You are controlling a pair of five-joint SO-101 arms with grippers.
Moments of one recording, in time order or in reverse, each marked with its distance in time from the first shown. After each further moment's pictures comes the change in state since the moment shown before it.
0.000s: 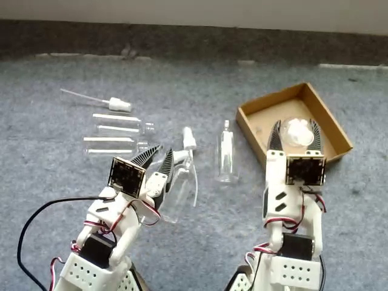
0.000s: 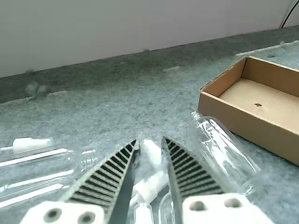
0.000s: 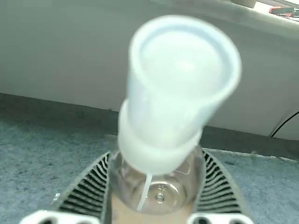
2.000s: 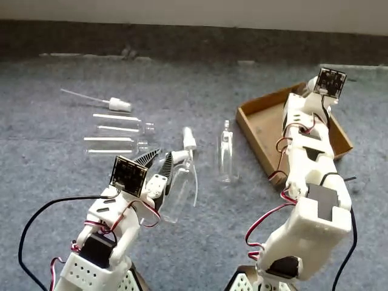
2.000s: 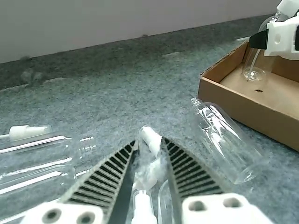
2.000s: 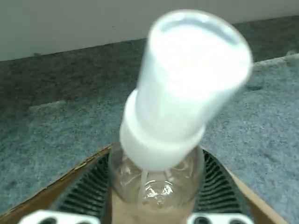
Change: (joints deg) left arm 0.0 0.0 0.0 3.4 0.0; right arm 7.4 103.2 -55.0 -26.7 -14.0
